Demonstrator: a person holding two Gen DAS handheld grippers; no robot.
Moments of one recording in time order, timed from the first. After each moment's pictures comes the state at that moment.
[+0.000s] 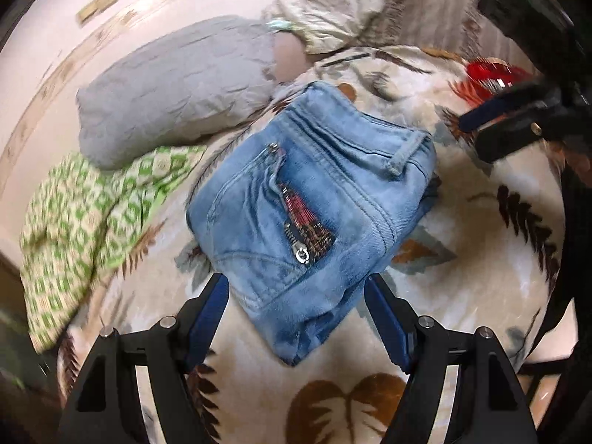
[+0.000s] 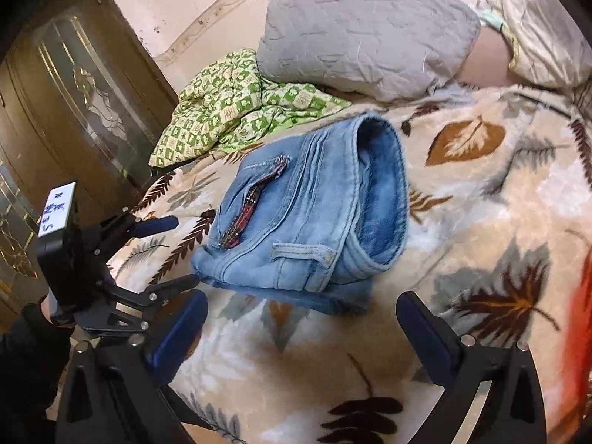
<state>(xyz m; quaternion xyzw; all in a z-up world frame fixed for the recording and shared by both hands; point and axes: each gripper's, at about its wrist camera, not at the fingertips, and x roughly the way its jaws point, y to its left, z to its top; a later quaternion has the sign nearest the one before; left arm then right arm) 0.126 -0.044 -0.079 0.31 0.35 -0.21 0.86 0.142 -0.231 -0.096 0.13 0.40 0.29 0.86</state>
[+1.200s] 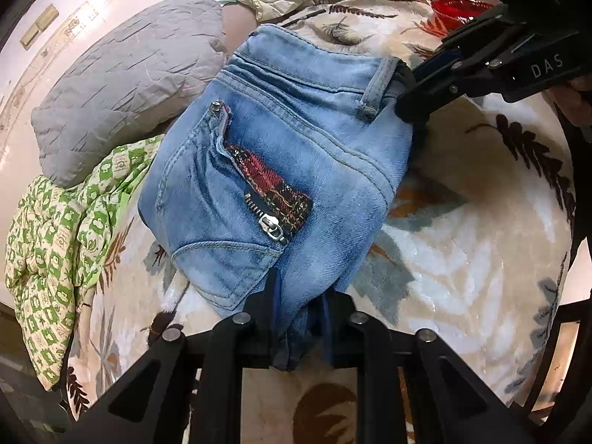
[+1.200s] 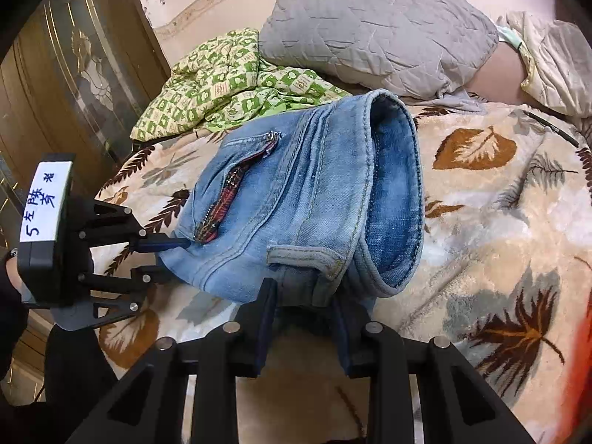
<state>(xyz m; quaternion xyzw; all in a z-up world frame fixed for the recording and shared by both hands) 0.141 -0.049 -0.118 0.36 0.40 -0.25 0.81 0.153 -0.202 -0.113 0.06 0.40 0.27 0.87</state>
